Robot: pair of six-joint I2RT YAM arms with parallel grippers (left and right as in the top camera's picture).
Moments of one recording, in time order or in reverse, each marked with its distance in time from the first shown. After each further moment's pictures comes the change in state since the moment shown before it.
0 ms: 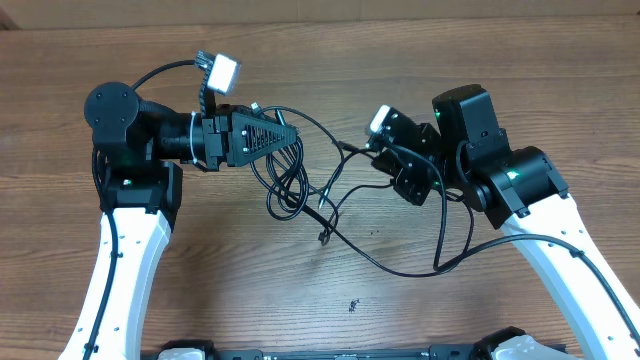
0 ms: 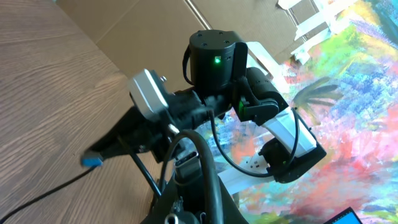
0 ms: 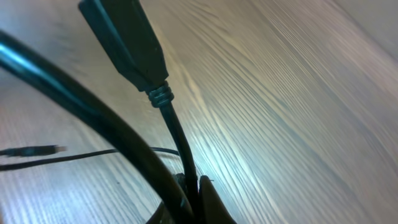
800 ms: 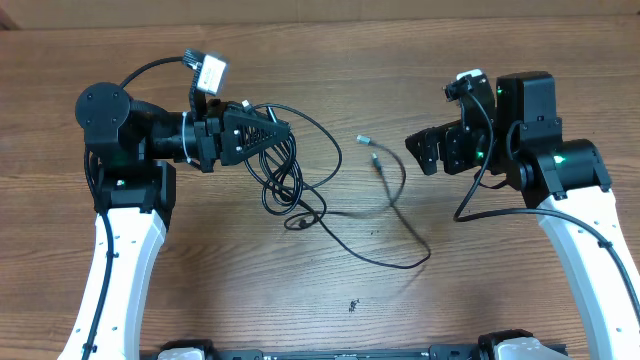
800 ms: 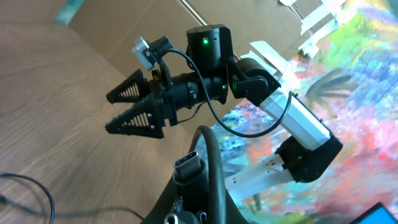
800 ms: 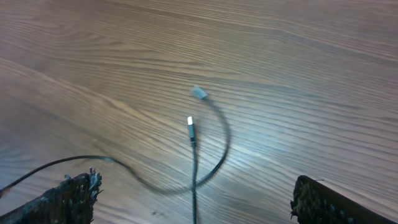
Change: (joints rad) left arm 0.032 0.000 0.000 -0.001 0.002 0.133; right arm -0.246 0.000 0.000 0.010 0.041 0.422
